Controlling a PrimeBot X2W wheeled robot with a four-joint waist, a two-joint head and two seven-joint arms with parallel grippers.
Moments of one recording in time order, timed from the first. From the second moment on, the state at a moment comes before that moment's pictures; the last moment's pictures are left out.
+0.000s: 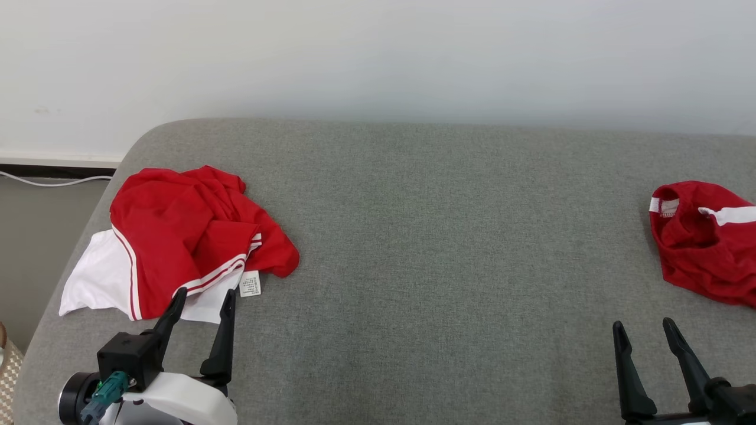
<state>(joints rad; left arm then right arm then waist) -0.08 0.49 -0.53 0.00 -0.67 0.34 -0.19 0.17 -0.04 -0.03 -0.02 0.13 0.13 -0.19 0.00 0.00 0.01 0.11</state>
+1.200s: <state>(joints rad) -0.07 0.46 -0.53 0.01 -0.69 0.36 -0.20 0.14 -0.04 0.03 -0.01 0.16 0.13 -0.20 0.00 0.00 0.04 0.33</state>
